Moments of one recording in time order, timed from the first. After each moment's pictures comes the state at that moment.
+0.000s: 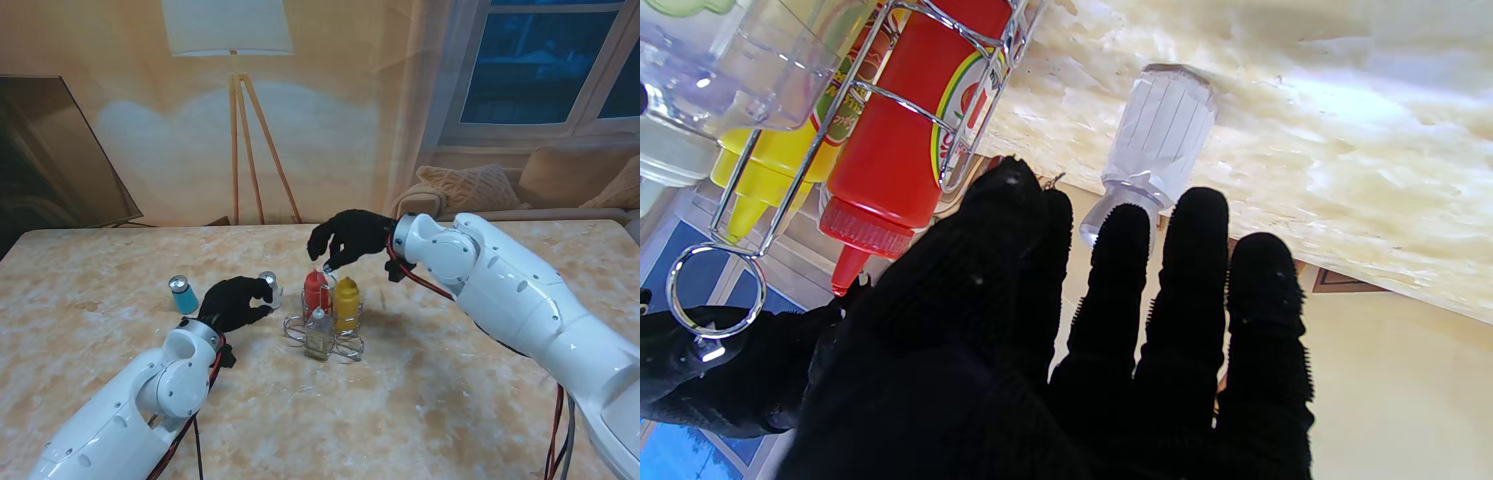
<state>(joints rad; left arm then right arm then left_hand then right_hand) 1.44 -1.12 -1.09 -1.48 0.70 0.03 0.14 -0.71 -1.16 0.63 -1.02 -0.38 -0.46 0.23 1.02 -0.46 0.43 -0.13 0.75 0.17 0.66 0.62 0.78 0.27 0.48 0.51 0.74 0.31 0.63 0.86 0.36 0.33 1.06 0.77 0.39 -0.65 1.04 -0.20 0.62 -0.27 0.72 0.54 0.84 -0.08 0.47 0.43 0.98 -0.13 0.35 0.44 0.61 0.05 0.93 0.36</state>
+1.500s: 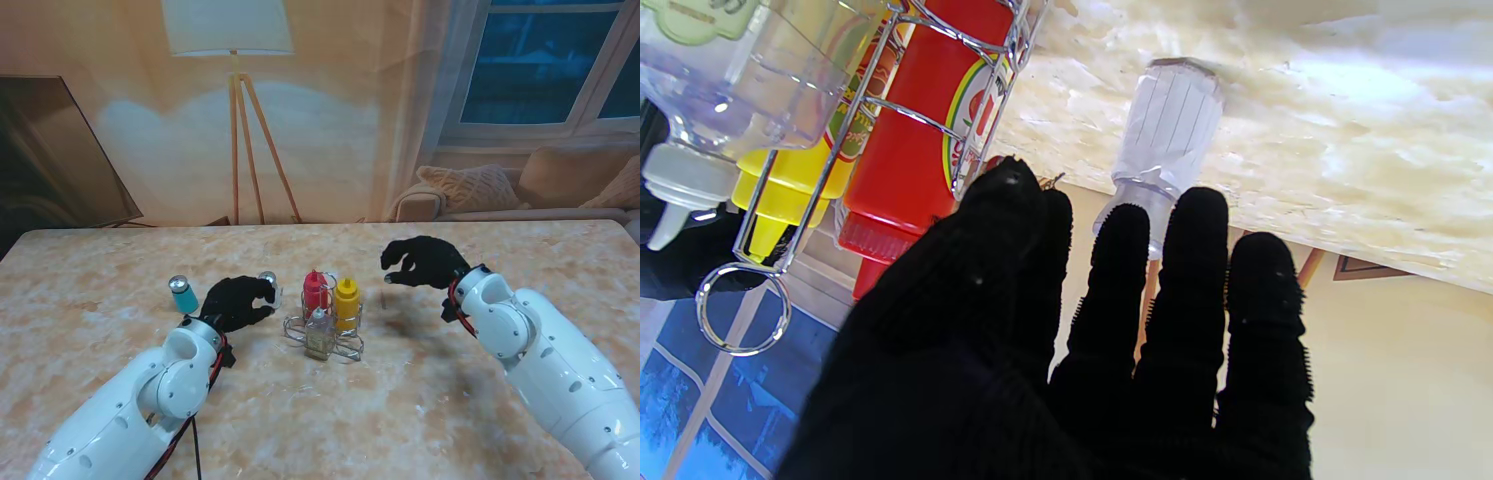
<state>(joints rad) 1.44 -1.11 -1.08 -1.49 0.75 0.01 0.13 -1.19 -1.08 1.10 -1.26 -0.71 -0.29 -0.02 1.02 -0.46 0.43 -0.13 0.75 0.17 0.66 0.62 0.78 0.27 0.48 0.51 0.74 0.31 0.63 0.86 0.36 0.32 1.07 0.77 0.58 -0.51 0.78 -0.24 0.61 -0.29 0.87 0.44 0.85 -0.05 0.48 0.43 0.98 -0.11 0.40 0.44 0.56 0.10 0.96 0.35</state>
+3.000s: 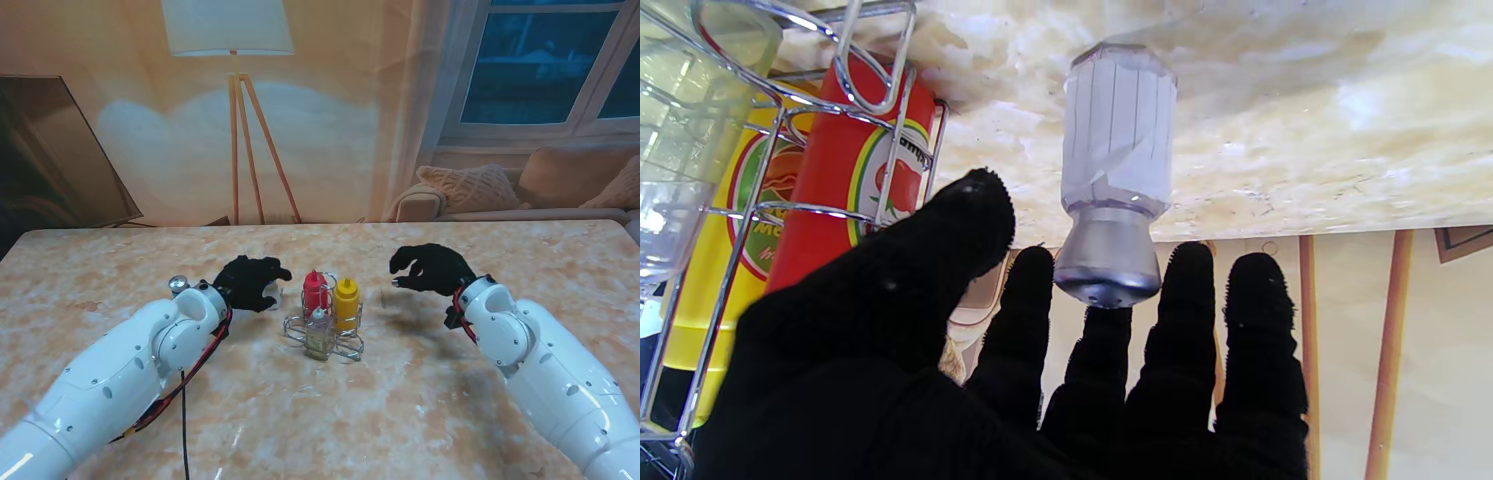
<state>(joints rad) 1.12 -1.08 -0.87 -1.21 0.85 -0.16 0.03 -1.20 -1.09 1.10 -1.18 -0.68 -0.28 -0.08 0.75 -0.53 0.80 -0.12 0.55 0.12 0.23 0.42 0.43 0.23 0.25 0.34 0.49 0.29 0.34 0.60 0.24 0.30 0.84 0.68 0.60 -0.51 0.77 -0.24 0.61 -0.29 0.88 0.43 0.85 -0.05 0.48 0.43 0.98 -0.10 0.40 0.44 0.55 0.11 0.97 0.36</state>
